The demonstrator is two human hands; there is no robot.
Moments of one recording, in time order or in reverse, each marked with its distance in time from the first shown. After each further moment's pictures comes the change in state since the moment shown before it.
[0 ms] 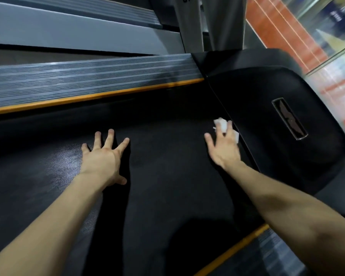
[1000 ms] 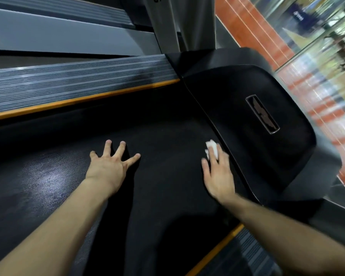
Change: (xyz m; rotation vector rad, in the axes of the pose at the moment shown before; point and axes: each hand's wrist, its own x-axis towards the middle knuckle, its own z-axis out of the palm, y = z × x) left_hand 0.026 0.055 0.012 0.239 -0.009 0.297; right_hand -0.084 0.062 0.011 -0.006 0.124 -0.050
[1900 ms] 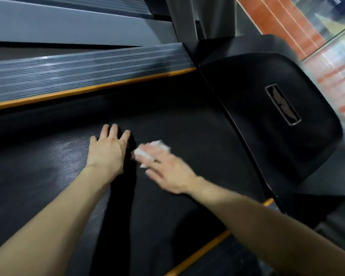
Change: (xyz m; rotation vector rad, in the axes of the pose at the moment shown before) left_hand -0.044 -0.021 -0.015 -0.172 0.131 -0.235; right_hand -0.019 -0.153 0.017 0.166 -0.275 -0.889
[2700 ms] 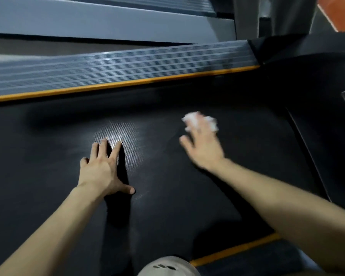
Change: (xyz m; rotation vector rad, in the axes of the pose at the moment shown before) left_hand -0.139 -0.115 0.047 -0.171 -0.155 -0.373; right_hand 0.076 -0.045 0.005 -0.007 0.172 0.295
